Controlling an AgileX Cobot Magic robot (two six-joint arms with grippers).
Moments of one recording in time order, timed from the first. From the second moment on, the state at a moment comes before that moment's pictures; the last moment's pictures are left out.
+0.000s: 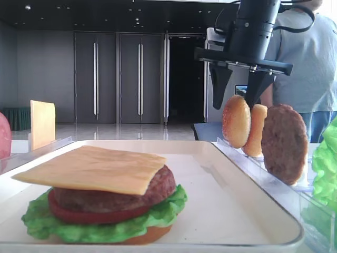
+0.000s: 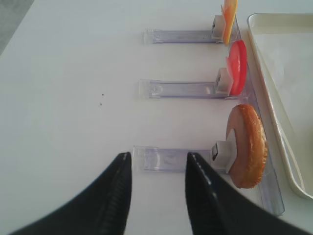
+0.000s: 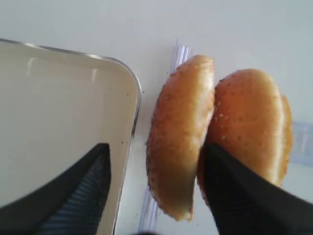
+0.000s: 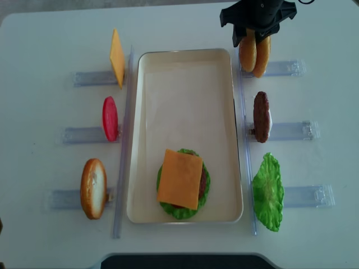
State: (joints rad) left arm 0.06 -0.02 -0.47 0.05 1.11 -0.01; right arm 0.35 2.10 -1.81 0.13 1.05 0.10
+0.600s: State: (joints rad) left arm 0.06 -0.02 -0.47 0.05 1.11 -0.01; right arm 0.35 2.12 -1.81 0.11 1.05 0.09
